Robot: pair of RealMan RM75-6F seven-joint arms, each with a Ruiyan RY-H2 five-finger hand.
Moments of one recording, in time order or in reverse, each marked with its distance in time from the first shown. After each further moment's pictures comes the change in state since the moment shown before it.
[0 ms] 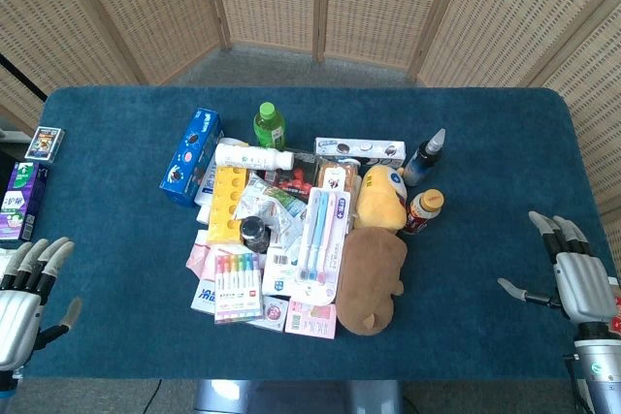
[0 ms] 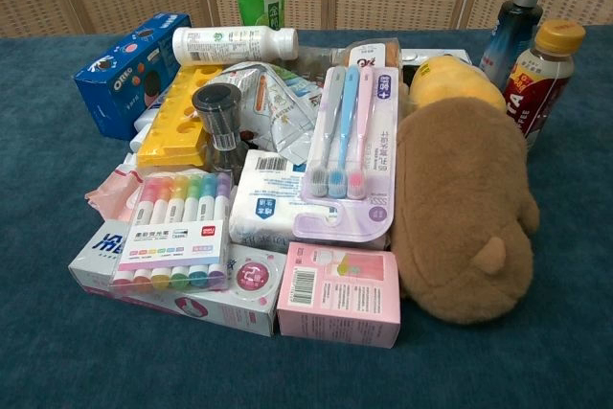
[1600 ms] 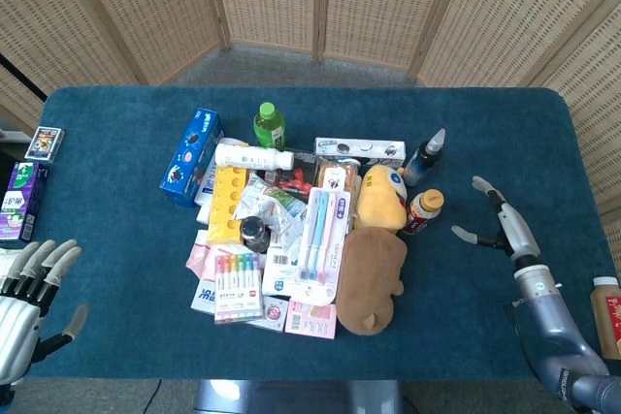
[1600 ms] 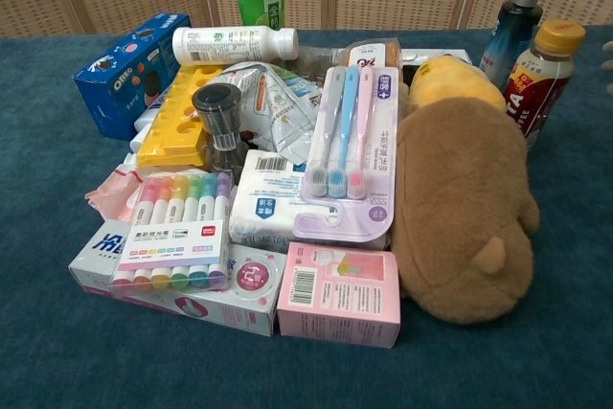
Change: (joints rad) left arm 0.011 0.077 0.034 -0.100 0.133 0.071 -0.004; right arm 0.295 -0.337 0.081 0.528 0.048 -0.406 0.708
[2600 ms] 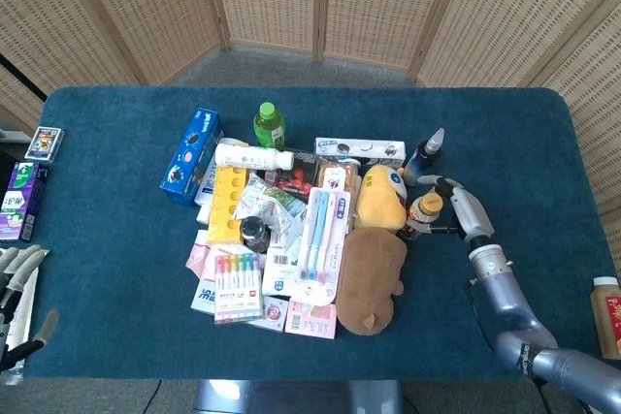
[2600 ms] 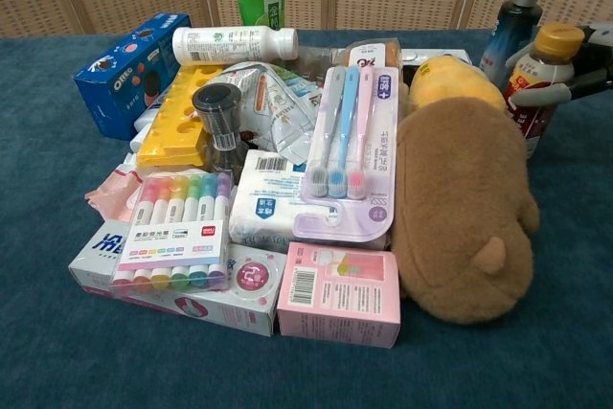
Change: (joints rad) left arm 0.048 -0.008 -0.002 0.118 -0.058 0.069 -0.141; right arm 0.116 -0.062 0.081 -0.130 0.175 -0.061 -0.343
